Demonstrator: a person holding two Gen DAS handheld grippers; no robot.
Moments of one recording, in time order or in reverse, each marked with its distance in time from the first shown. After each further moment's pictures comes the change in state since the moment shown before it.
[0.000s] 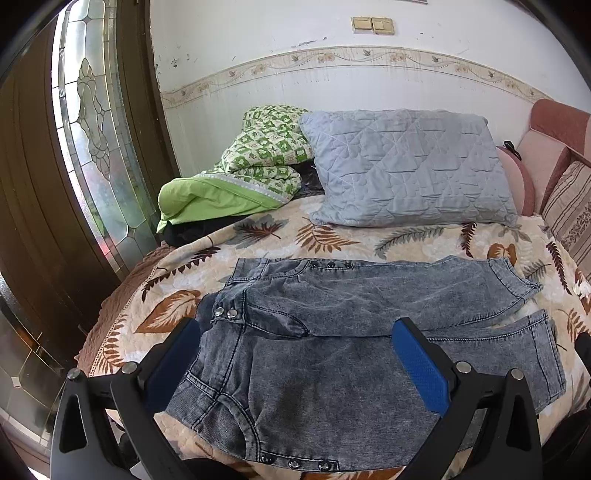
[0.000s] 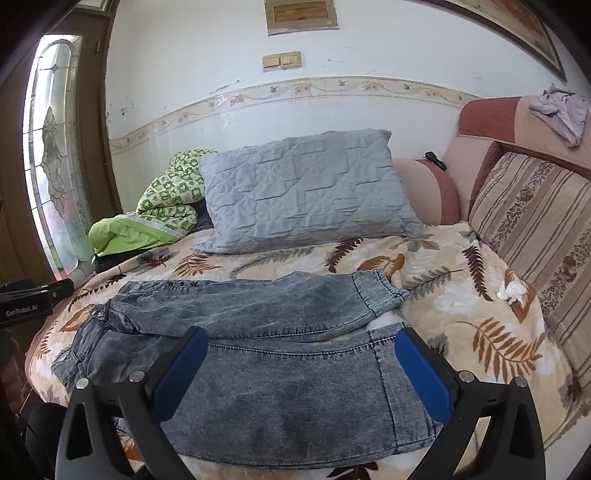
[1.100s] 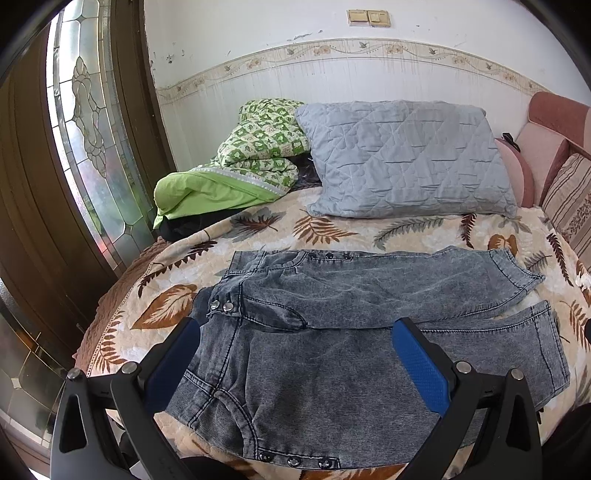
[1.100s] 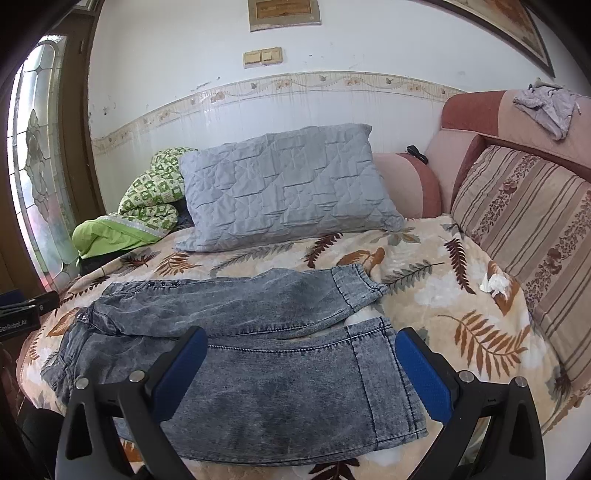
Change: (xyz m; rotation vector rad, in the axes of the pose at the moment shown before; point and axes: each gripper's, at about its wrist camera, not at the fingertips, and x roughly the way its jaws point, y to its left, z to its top) left arm 0.010 -0.005 -0.006 0.012 0.030 -0.005; right arm 0.002 -0.013 0.002 0.019 0.026 -0.063
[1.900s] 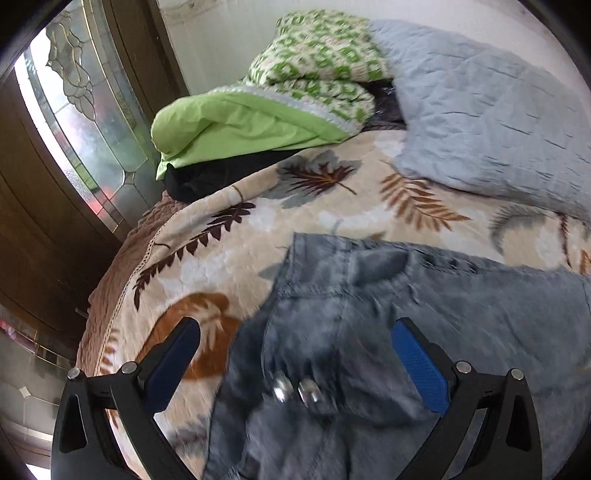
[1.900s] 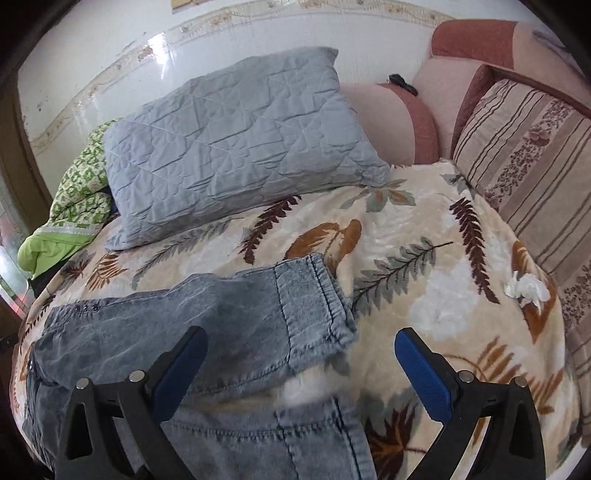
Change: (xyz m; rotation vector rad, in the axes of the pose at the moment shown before) left arm 0.214 0.111 0.072 -0.062 0.332 0.079; right arm 0.198 -0.104 0.071 0.115 0.278 -0.040
